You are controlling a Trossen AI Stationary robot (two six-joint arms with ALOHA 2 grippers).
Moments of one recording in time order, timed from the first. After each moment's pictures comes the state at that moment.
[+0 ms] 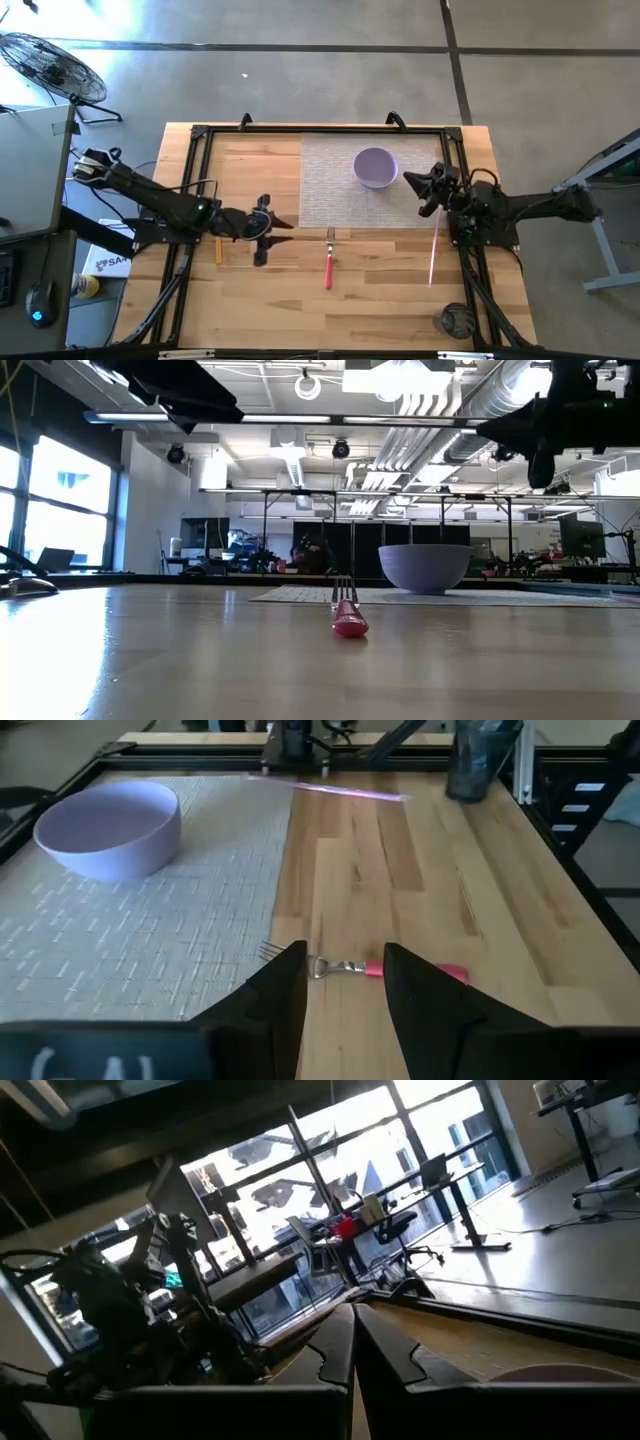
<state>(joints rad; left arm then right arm) -0.35 1.11 0.65 0.06 -0.34 -0.16 0.01 0.36 0.07 0.49 0.46 0.39</state>
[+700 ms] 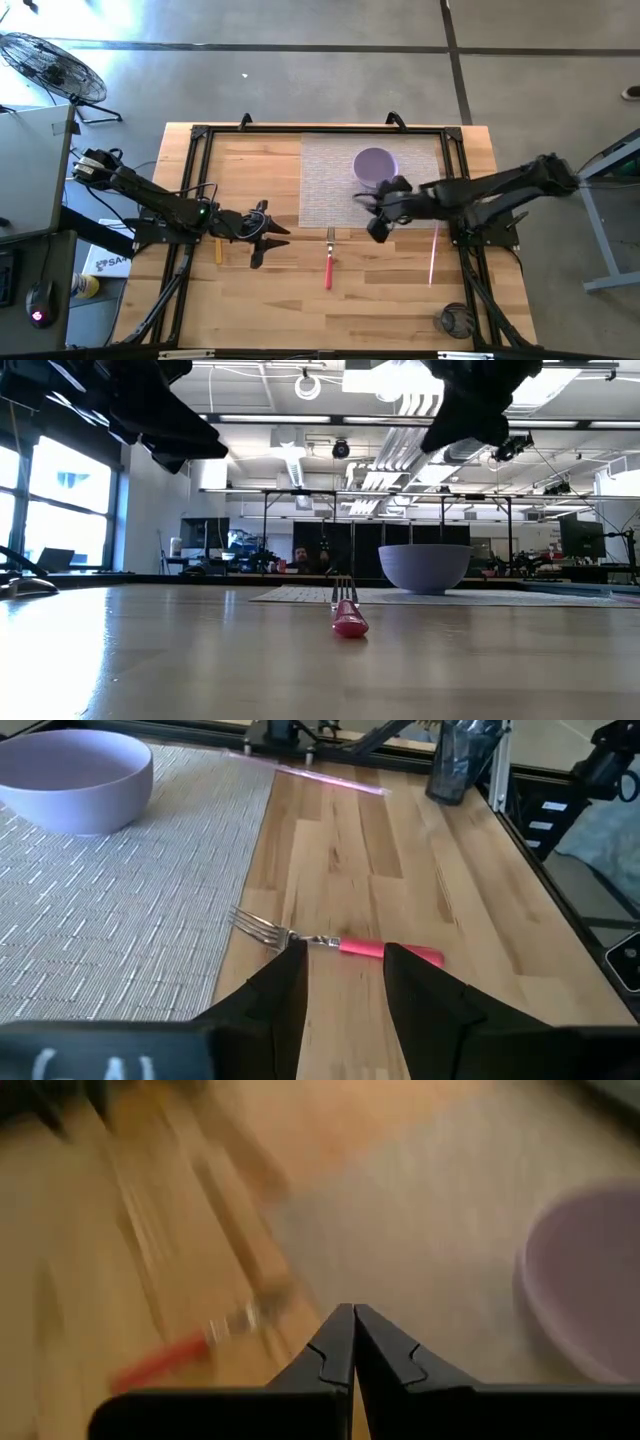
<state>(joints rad) -0.35 1.11 0.47 0.29 -0.28 -0.27 0.17 1.27 0.98 -0.59 0.34 0.64</state>
